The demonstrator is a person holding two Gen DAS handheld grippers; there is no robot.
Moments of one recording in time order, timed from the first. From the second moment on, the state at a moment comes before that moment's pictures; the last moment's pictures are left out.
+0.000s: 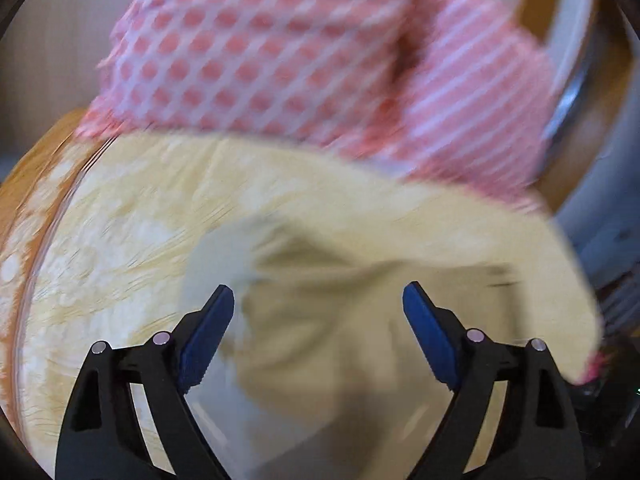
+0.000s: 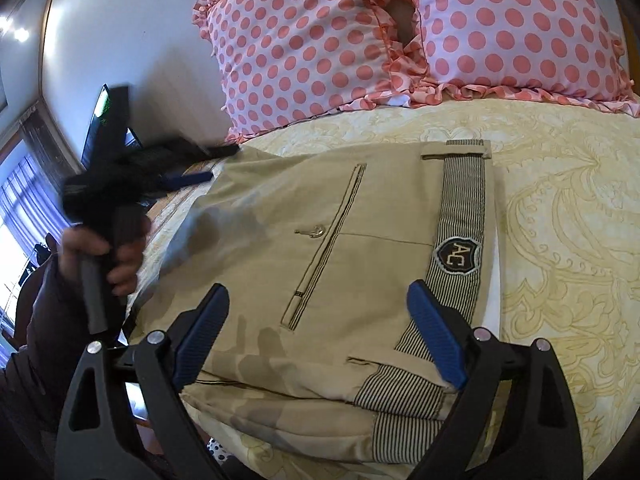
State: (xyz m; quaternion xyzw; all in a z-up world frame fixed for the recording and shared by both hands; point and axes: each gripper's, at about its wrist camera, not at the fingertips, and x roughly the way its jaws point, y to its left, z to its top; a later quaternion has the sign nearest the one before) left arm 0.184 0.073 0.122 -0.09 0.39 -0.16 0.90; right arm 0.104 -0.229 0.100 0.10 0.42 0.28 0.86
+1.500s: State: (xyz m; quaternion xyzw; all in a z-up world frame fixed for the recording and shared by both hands) left arm 0.141 0.137 0.084 -0.18 0.47 -0.20 0.84; right arm 0.180 -0.275 0.094 0.06 0.48 0.22 0.85
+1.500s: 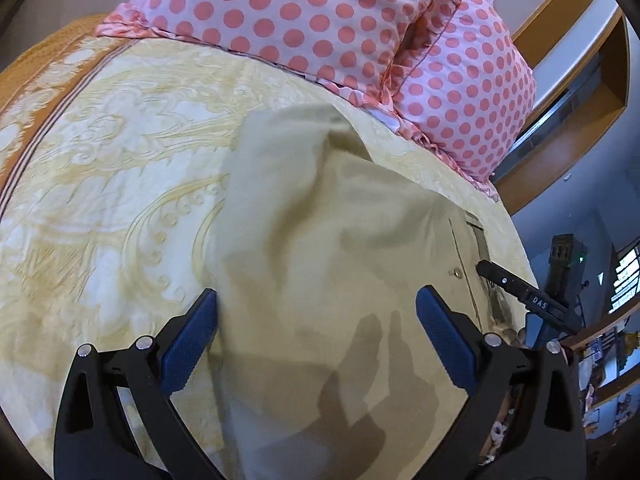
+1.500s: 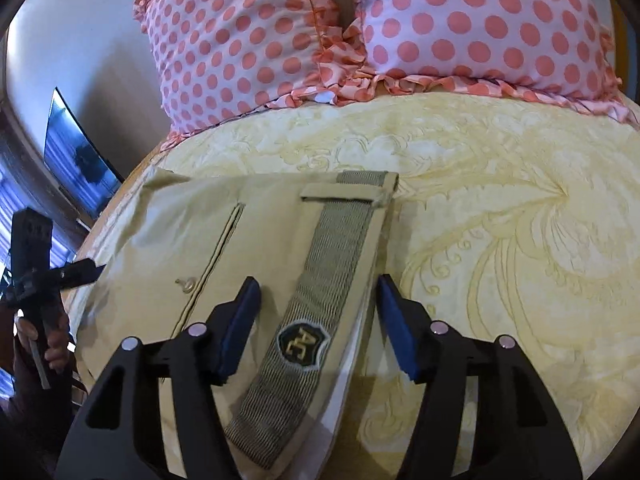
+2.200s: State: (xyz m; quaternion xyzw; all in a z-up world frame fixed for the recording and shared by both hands) left arm 0.181 0.148 0.081 -0.20 0.49 -0.18 0.83; right arm 0.199 -0.312 0.090 0.24 0.48 0.33 0.78
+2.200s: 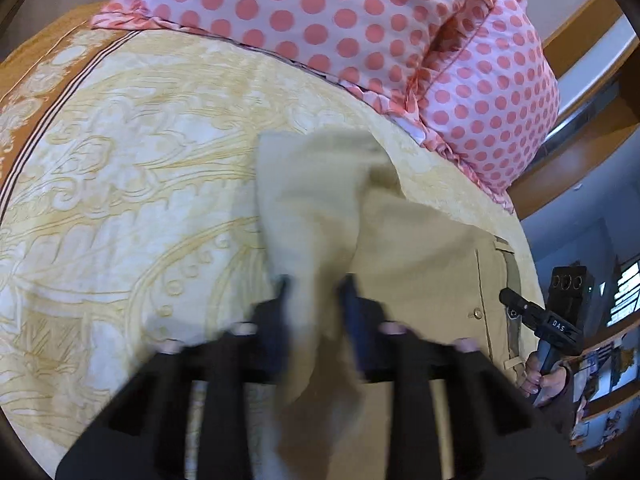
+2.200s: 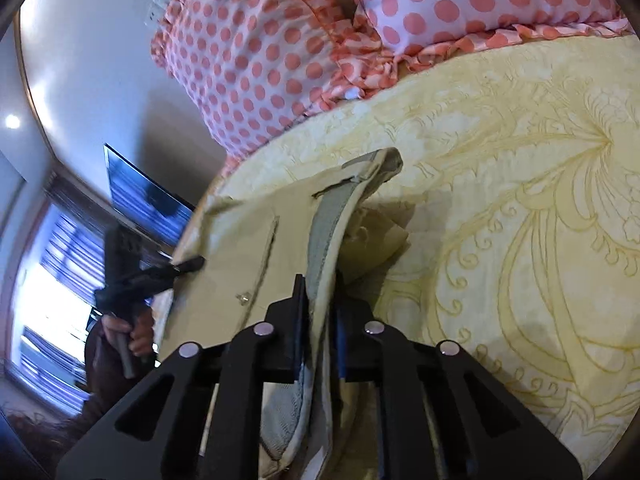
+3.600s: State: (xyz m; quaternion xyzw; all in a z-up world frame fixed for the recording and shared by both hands) left arm 0.177 0.091 0.125 -0.09 0.40 -0.11 0.90; right arm 0.191 -0.296 0.146 0.12 0.44 0.17 0.87
